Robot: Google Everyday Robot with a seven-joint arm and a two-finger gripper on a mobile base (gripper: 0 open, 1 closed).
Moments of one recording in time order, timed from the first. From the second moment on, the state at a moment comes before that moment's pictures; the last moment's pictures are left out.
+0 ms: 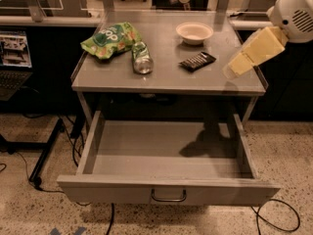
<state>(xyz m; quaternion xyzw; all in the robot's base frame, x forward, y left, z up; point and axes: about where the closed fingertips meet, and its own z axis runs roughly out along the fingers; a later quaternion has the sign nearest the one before) 0.526 -0.190 1.014 -0.43 0.83 0.03 0.35</state>
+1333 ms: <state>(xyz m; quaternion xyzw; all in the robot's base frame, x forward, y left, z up) 0.708 -0.130 0.954 -0.34 0.84 0.07 0.41</state>
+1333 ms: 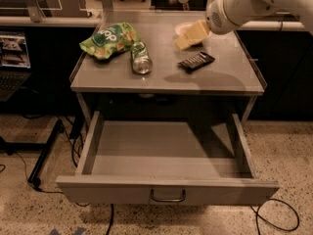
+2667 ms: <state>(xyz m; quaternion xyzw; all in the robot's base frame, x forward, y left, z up) 0.763 0.009 0.928 -0.41 0.83 0.16 0.35</state>
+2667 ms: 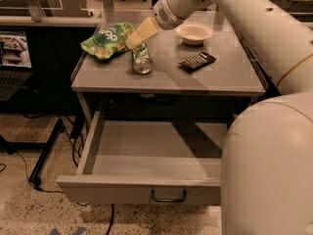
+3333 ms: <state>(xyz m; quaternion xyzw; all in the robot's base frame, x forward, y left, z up) 0.785 0.040 0.914 -0.41 0.81 0.18 0.38</state>
